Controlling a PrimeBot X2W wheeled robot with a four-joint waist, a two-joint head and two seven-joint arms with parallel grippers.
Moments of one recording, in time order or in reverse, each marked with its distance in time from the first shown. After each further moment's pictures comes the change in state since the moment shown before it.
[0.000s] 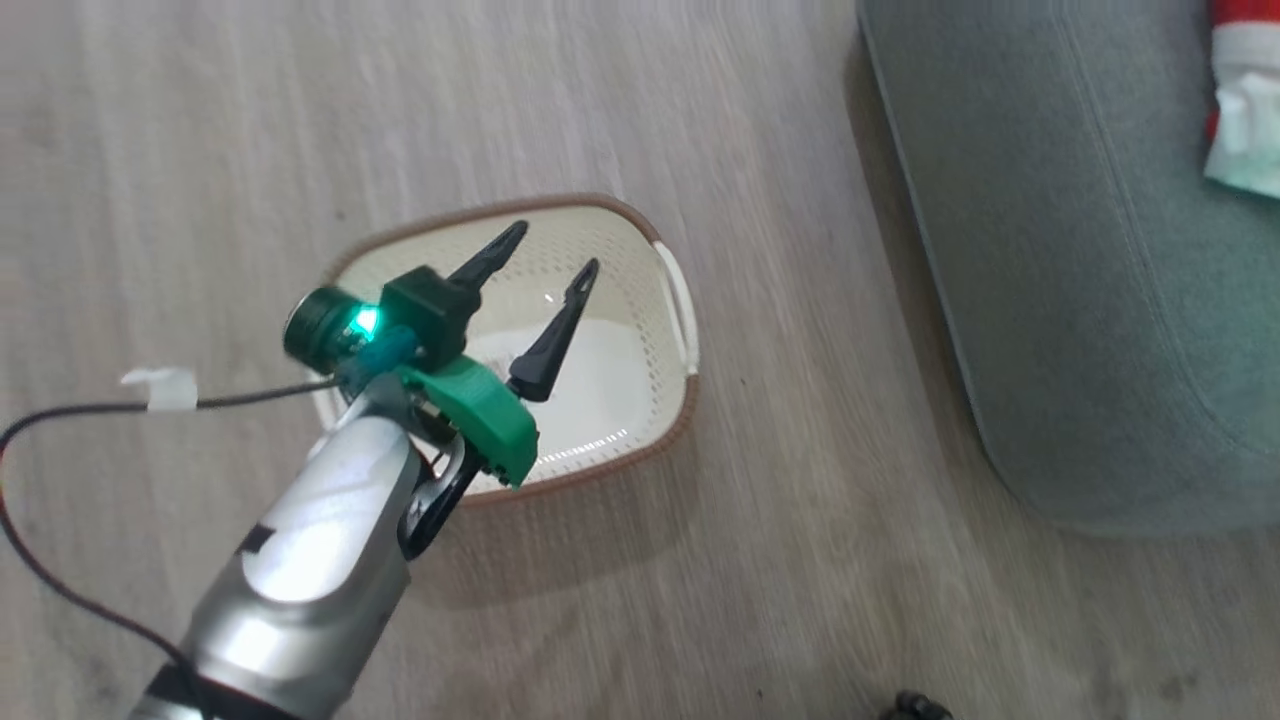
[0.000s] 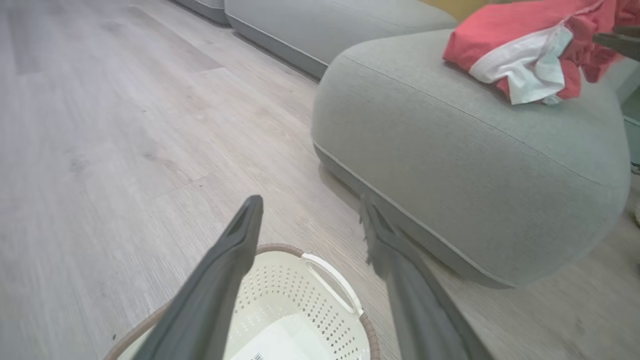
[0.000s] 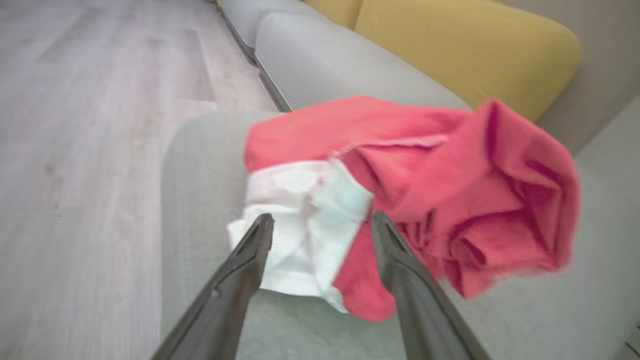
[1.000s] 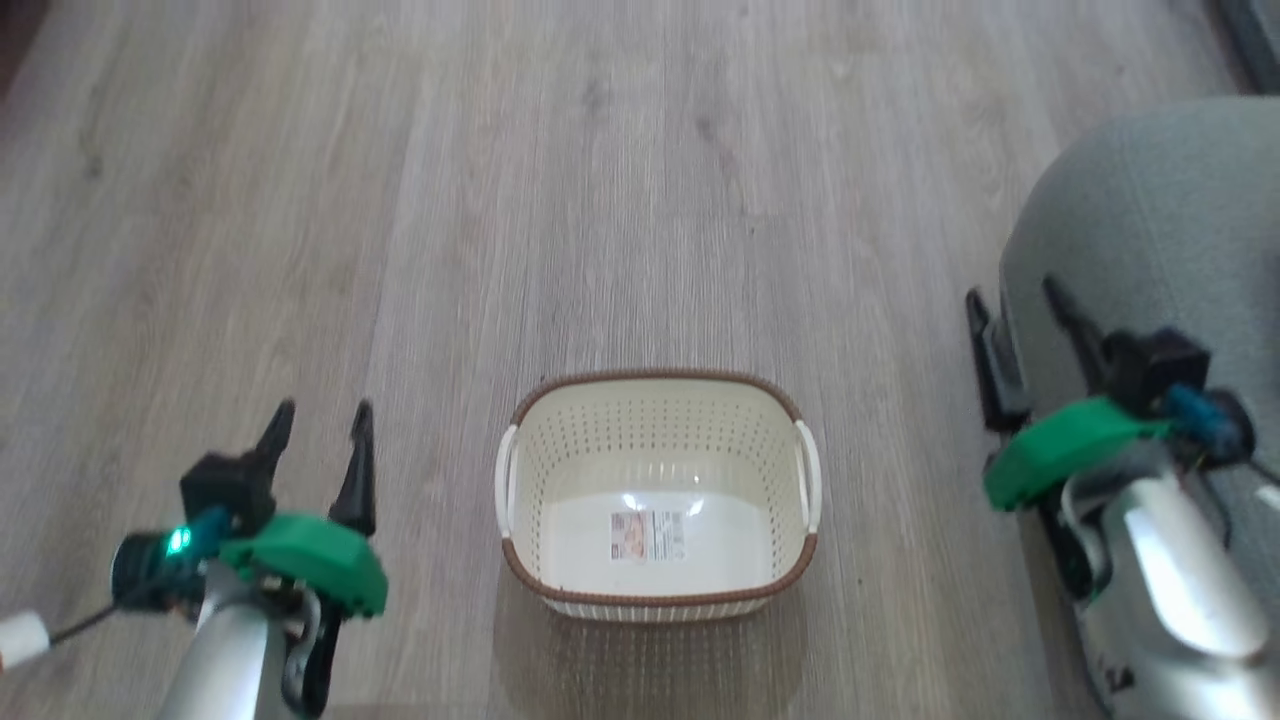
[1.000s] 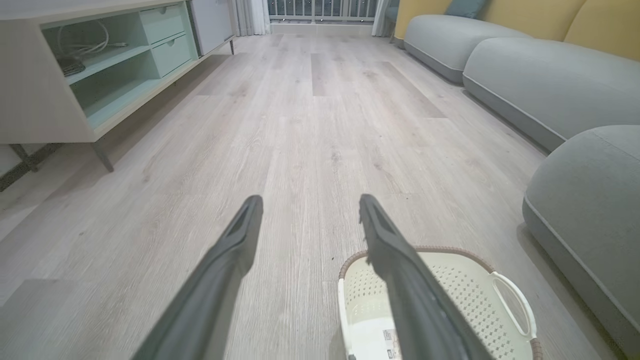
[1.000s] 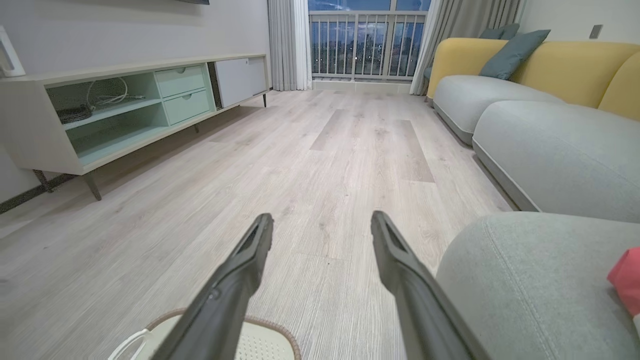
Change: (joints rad) left arm 0.373 -0.052 0.506 -0.041 0.172 0.077 0.000; right arm 0.199 0.193 0.396 -0.186 0.125 0.000 0.000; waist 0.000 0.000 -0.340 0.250
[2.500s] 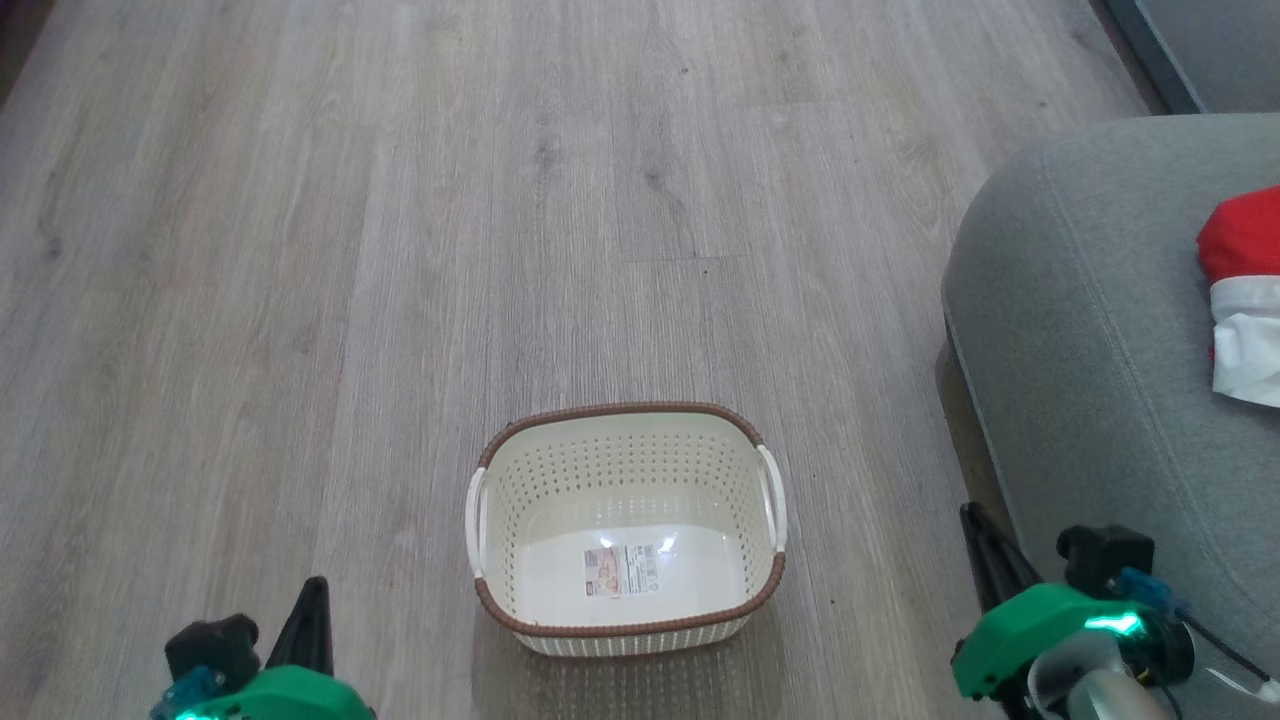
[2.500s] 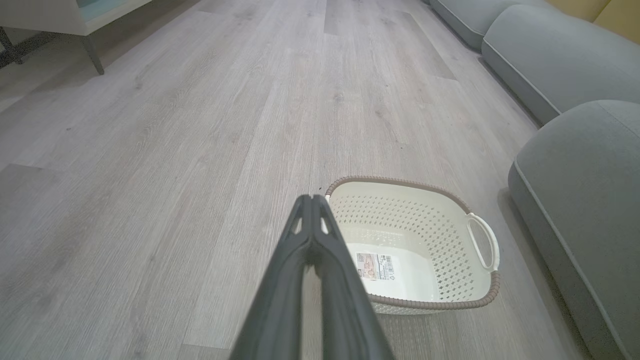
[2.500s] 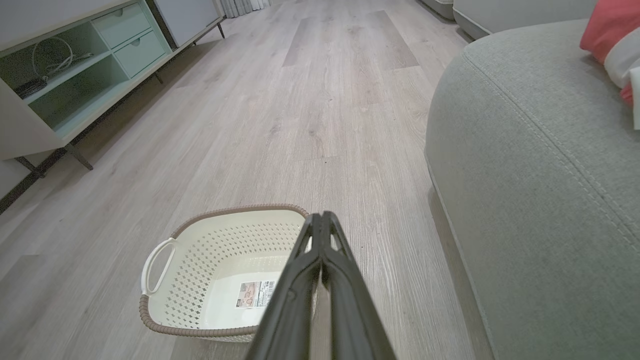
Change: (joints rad) left arm 0.270 -0.088 0.164 -0.007 -0.018 -0.032 0.033; right arm 0.285 0.081 -0.005 0.061 0.102 0.000 0.028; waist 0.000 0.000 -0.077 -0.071
